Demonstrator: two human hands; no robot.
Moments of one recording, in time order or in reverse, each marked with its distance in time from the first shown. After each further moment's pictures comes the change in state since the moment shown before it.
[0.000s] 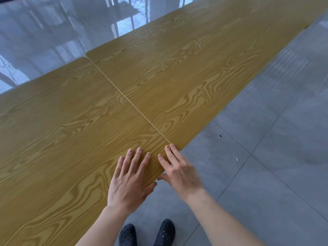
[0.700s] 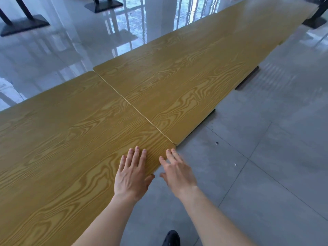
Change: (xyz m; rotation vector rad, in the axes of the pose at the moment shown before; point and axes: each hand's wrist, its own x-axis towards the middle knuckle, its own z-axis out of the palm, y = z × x) left_hand -0.014 0.024 -0.016 -0.010 -0.049 -0.131; right_hand -0.036 -0.032 -0.002 -0.015 0.072 0.101
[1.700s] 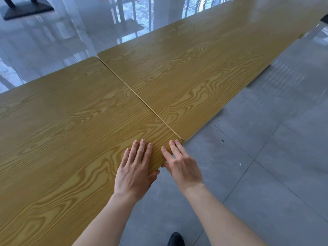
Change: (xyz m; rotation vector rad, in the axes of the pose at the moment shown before) left_hand 0.007 -0.024 0.031 0.025 0.161 0.108; right_hand 0.026 0.006 0.031 -0.044 0.024 0.013
